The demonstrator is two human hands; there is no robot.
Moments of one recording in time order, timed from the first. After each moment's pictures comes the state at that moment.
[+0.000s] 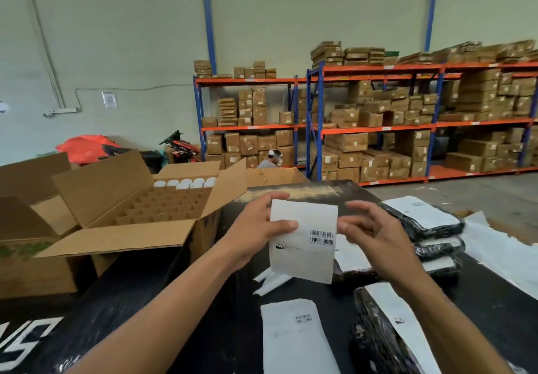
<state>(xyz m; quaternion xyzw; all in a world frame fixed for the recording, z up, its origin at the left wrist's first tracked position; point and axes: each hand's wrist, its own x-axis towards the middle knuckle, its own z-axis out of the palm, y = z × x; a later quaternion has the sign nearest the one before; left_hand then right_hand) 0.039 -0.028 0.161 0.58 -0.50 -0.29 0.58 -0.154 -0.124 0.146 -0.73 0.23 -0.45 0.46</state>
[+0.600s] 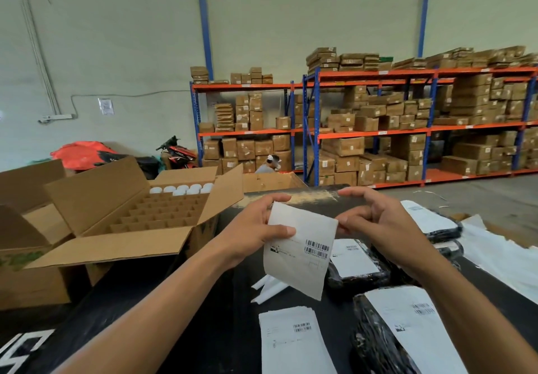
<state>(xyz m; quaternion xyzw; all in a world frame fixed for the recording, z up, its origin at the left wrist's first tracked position) 0.043 -0.031 0.176 0.60 -0.55 -0.28 0.51 -0.163 -0.127 0.184 -0.78 0.18 -0.39 0.46</state>
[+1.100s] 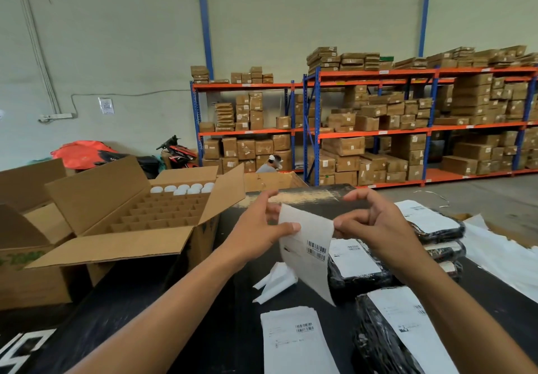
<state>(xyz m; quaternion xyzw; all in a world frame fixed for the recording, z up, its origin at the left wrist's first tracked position) 0.036 -0.034 0.173 0.67 -0.53 -0.15 0.49 -0.152 -0.124 0.176 -0.73 0.18 -0.41 0.52</state>
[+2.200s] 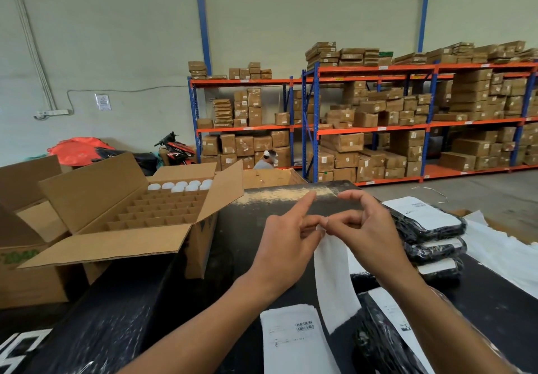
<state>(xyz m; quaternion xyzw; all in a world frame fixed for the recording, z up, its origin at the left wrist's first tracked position) -0.013 -0.033 0.155 0.59 -0.62 0.03 0.52 -0.133 -0.114 0.163 -0.73 0.23 -0.47 0.45</state>
